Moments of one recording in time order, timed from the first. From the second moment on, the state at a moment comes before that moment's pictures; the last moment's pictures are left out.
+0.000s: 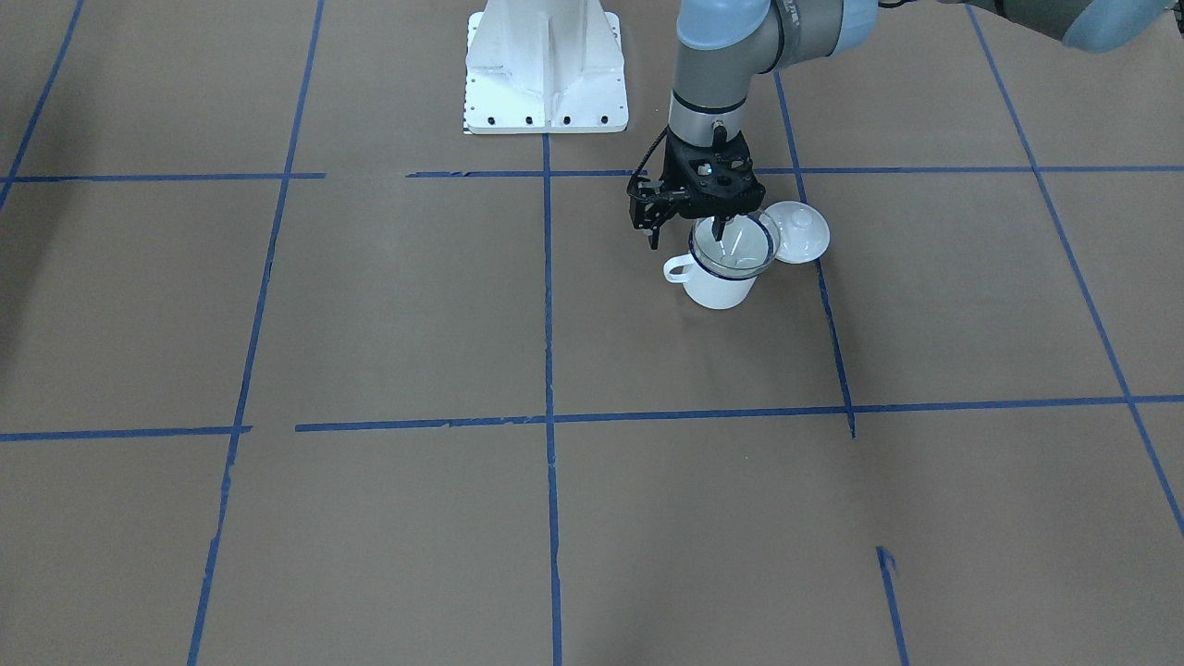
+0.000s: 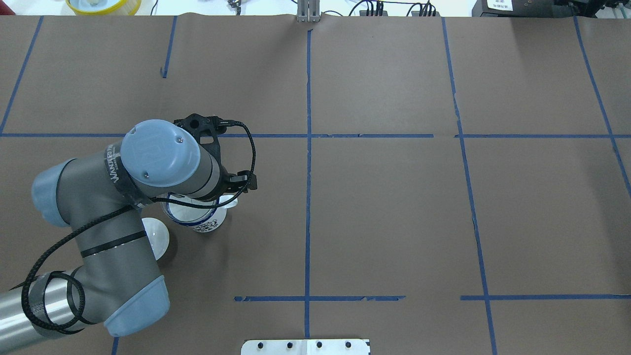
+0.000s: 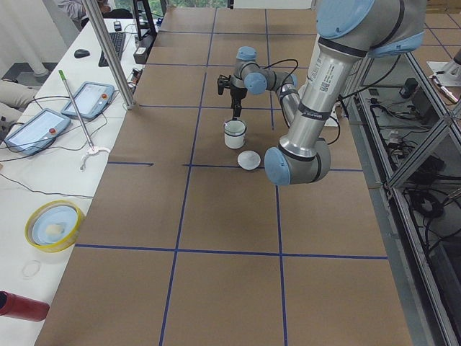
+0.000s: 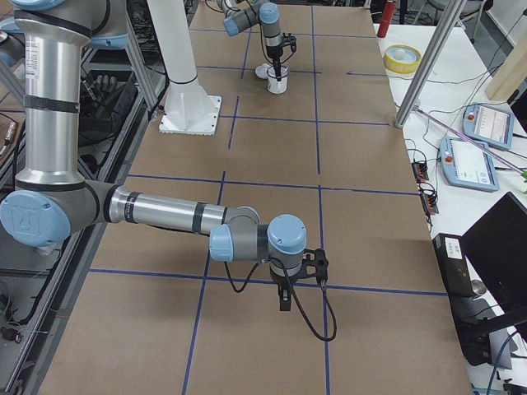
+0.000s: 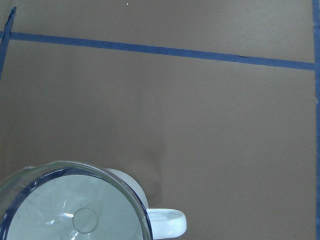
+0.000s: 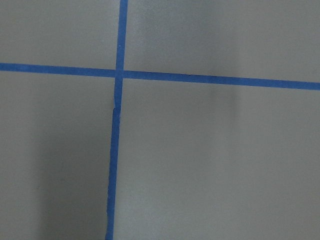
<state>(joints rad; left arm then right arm) -0.50 -2.09 -1.94 -1.44 -1.73 -1.33 1.56 -1.68 1.56 -1.39 2.29 0.01</state>
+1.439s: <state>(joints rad) -0.59 -2.14 -2.15 -1.35 -1.65 -1.48 1.56 -1.68 1.56 -1.39 2.29 0.01</state>
